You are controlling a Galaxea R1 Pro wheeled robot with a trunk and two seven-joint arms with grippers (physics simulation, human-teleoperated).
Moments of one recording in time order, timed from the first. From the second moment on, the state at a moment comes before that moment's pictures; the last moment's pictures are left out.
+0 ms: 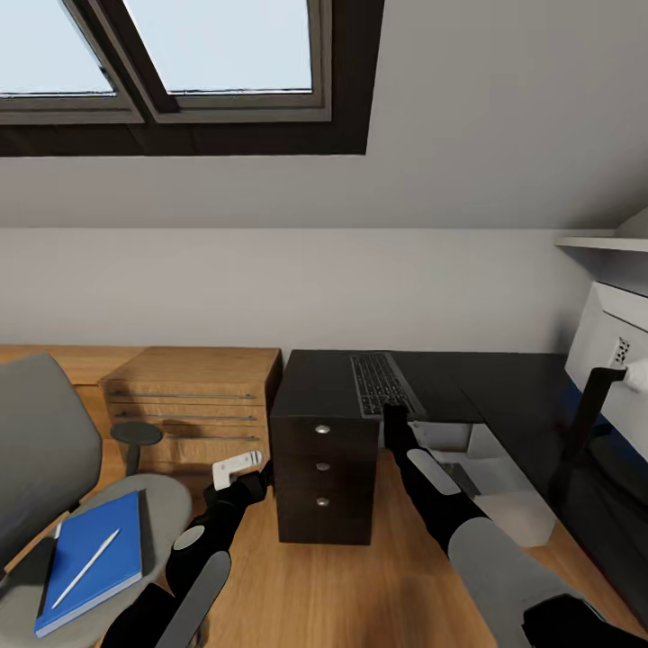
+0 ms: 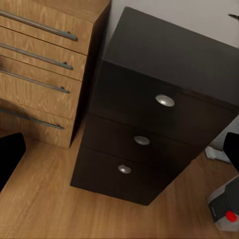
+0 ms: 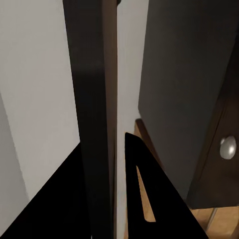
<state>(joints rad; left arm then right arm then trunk) -0.26 0.06 -0.41 -1.51 0.59 0.30 0.56 -0.78 0.07 0.26 -0.57 -1.70 -0.17 0.09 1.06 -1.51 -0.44</state>
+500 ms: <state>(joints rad) -0.26 0.06 -0.41 -1.51 0.59 0.30 0.56 -0.78 0.15 0.26 -0.53 -1.70 -0.18 0.10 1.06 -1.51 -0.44</state>
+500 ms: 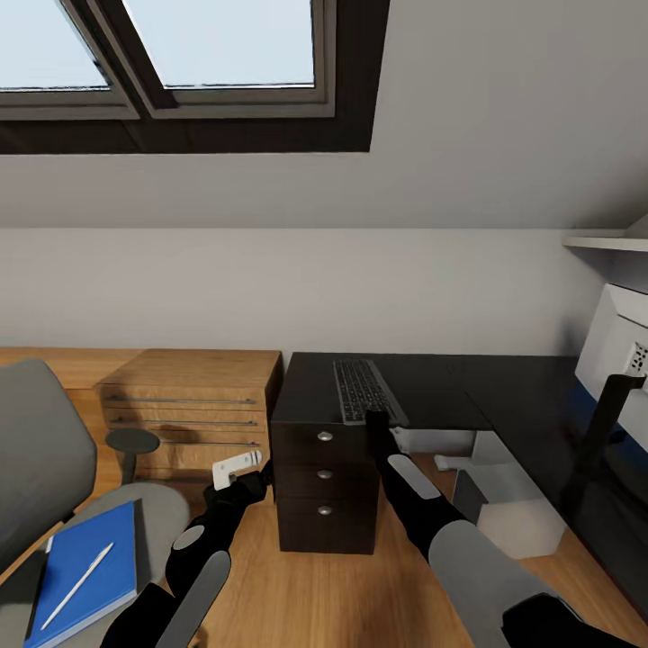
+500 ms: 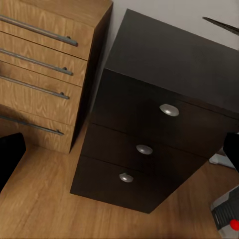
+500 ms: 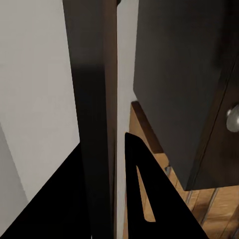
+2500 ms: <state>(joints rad) -0.26 0.06 -0.41 -1.56 0.60 0.30 0.57 -0.78 0.12 0.46 -0.48 -1.91 -0.40 0.18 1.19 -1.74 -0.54</state>
